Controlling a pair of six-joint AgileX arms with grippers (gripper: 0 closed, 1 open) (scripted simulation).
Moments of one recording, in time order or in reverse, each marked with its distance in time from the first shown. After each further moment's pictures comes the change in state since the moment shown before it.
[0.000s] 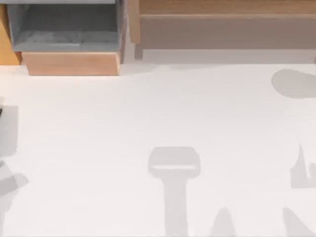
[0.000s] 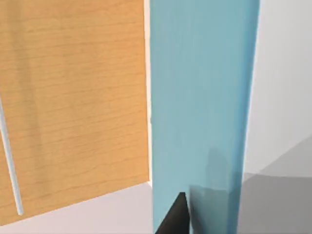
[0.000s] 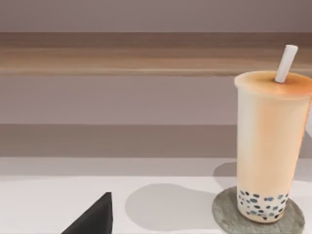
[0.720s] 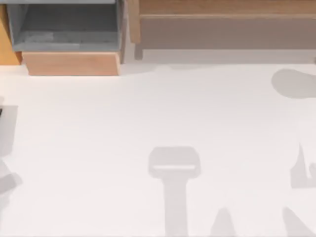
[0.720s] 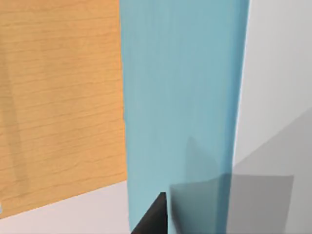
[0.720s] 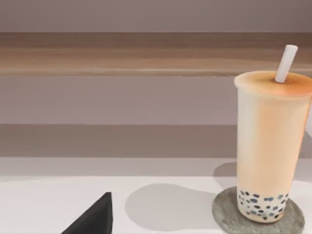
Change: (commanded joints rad) left arm 0.005 0.042 -0.001 0.006 -0.007 0.015; right arm 0.000 0.000 0.000 0.000 0.000 0.000
